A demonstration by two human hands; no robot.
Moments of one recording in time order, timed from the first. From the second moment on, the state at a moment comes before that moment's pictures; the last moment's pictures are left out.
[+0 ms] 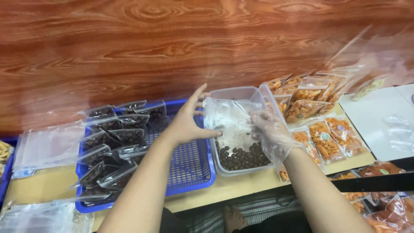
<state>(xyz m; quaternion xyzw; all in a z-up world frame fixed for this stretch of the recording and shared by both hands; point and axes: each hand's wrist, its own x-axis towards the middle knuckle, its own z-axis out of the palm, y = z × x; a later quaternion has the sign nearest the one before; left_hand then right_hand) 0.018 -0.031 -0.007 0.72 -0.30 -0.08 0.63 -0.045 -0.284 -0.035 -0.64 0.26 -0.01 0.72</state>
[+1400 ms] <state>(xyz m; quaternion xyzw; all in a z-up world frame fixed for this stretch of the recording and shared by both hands) -0.017 -0.089 0.003 0.77 -0.50 0.26 0.32 -0.080 -0.273 0.000 -0.87 -0.10 -0.14 0.46</state>
